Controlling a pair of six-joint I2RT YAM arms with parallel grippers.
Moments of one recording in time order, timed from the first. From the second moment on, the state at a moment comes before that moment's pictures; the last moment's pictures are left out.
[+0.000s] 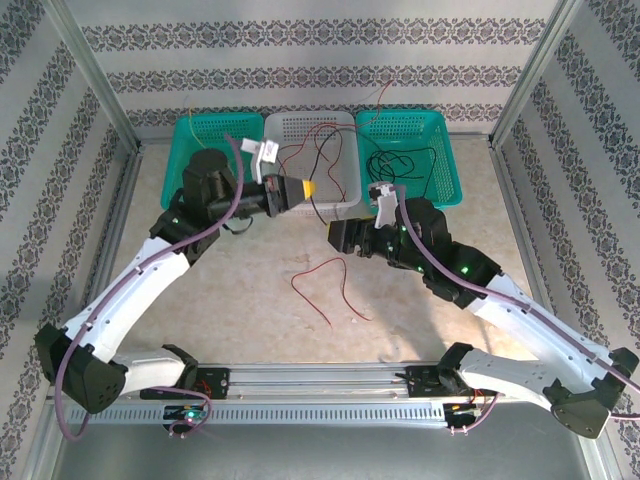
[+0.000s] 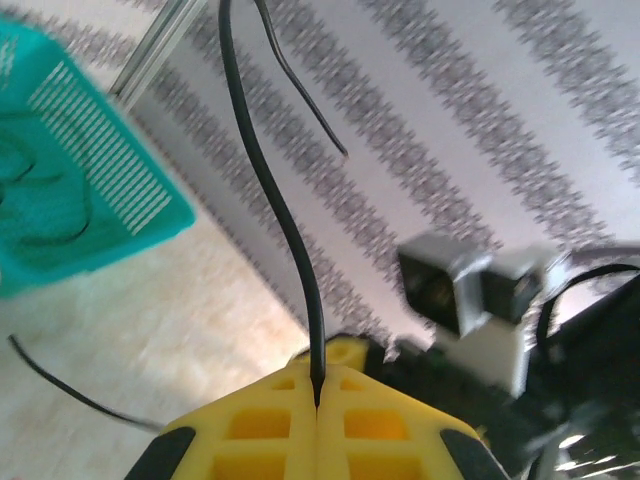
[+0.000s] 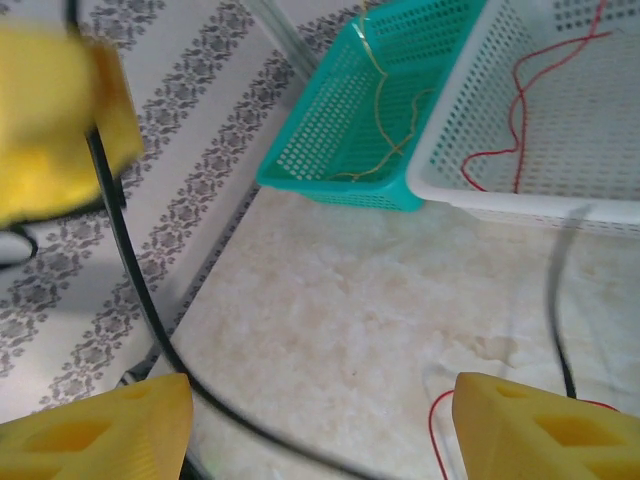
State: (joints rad) left arm -0.46 1.24 1.25 -0.10 0.71 -0.69; right arm 0.80 0.99 1.06 -0.42 -0.10 0.63
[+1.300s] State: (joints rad) left arm -0.34 1.27 1.23 0.07 0.73 -0.87; right arm 0.87 1.07 1.23 -0.44 -0.04 0.53
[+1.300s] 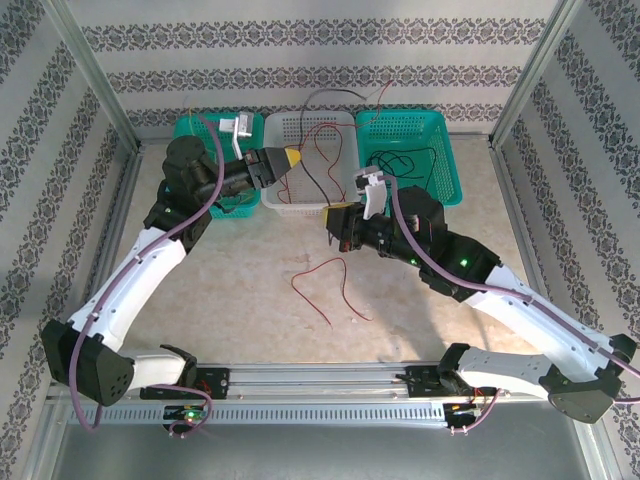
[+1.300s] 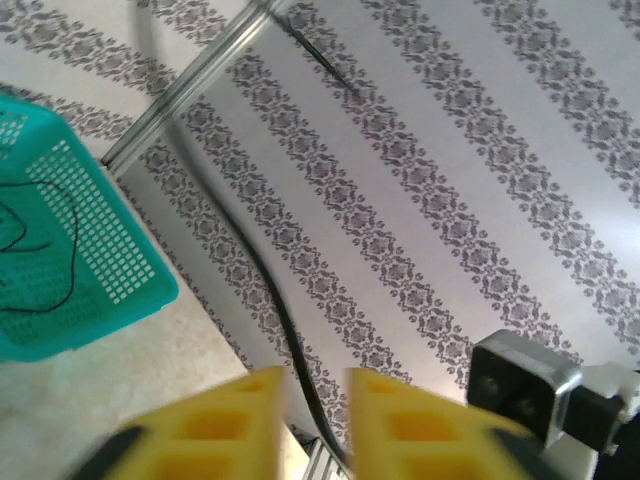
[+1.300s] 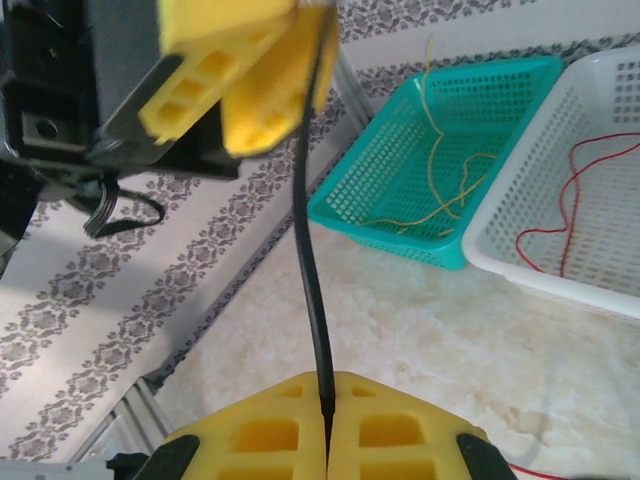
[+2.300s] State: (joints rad) left arm -0.34 0.94 0.74 -0.21 0.47 -0.72; right arm 0.11 2.07 2.43 -0.85 -0.08 0.38
